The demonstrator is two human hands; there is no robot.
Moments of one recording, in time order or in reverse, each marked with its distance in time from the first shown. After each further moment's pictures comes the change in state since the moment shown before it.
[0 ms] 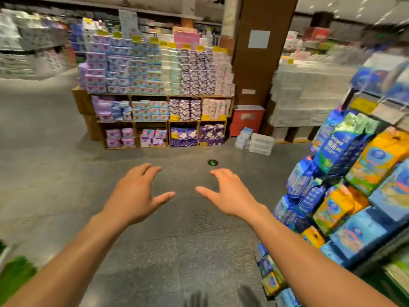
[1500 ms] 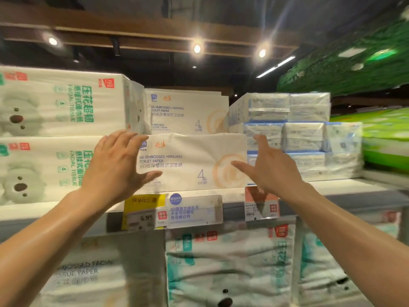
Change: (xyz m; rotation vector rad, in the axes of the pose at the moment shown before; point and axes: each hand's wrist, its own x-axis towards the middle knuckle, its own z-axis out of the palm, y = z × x) left_hand -0.856 -0.271 -0.647 1.259 0.563 -1.290; right_hand -0.419 -1.000 0.151 0.401 0.136 -1.429
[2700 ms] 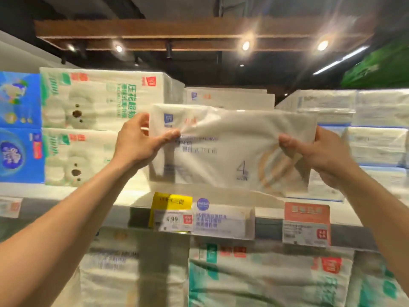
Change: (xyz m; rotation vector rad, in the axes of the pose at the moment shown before) left_hand 0.034 -0.022 -0.005 -0.701 0.215 -0.485; right_hand 0.070 0.021 0.013 1.030 -0.092 -0.031
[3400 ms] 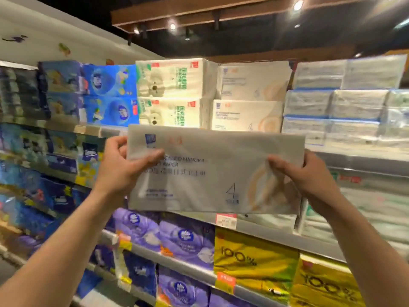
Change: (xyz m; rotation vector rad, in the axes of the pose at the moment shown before) left_hand -0.310 0.140 -0.164 -0.235 0.118 -0.297; right_hand -0.263 -0.051 -0.078 0.264 -0.262 0.075
